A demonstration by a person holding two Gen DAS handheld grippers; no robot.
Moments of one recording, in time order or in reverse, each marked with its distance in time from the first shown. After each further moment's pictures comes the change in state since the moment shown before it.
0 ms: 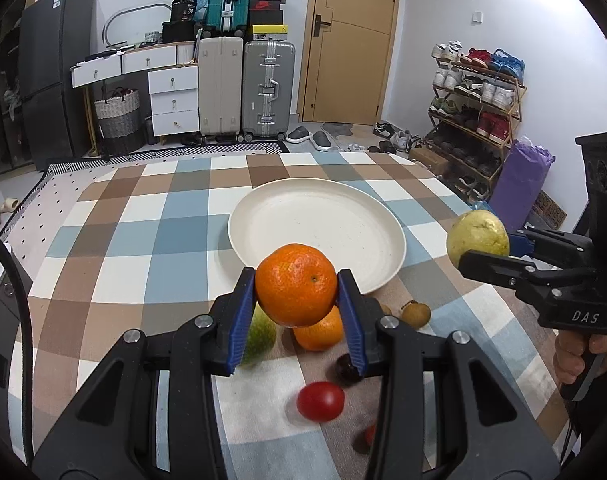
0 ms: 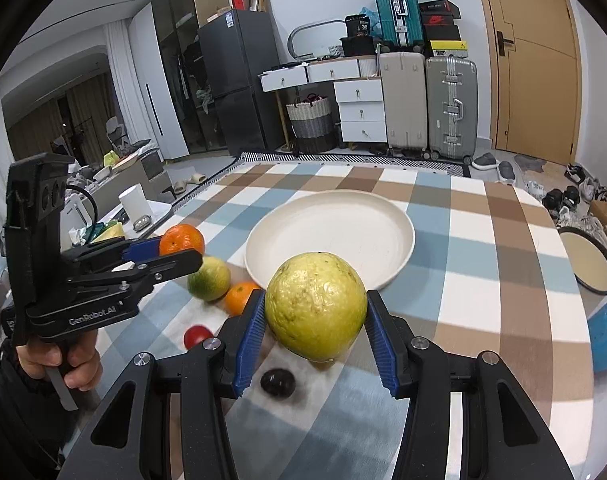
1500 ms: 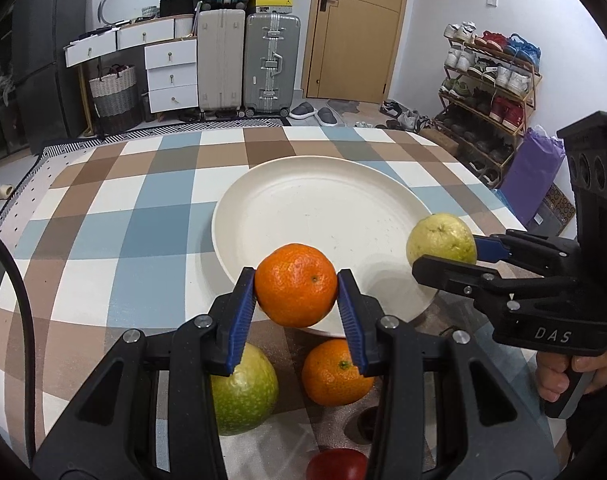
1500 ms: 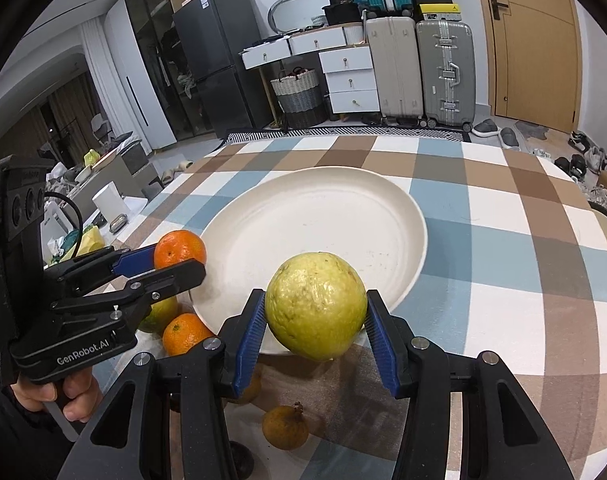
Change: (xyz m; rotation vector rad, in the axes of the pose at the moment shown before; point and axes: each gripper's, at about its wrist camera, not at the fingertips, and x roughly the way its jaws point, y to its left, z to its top) left arm 0.085 0.009 0.012 -0.006 0.097 0.001; right arm 0.085 -0.028 0.018 0.069 0.107 0.001
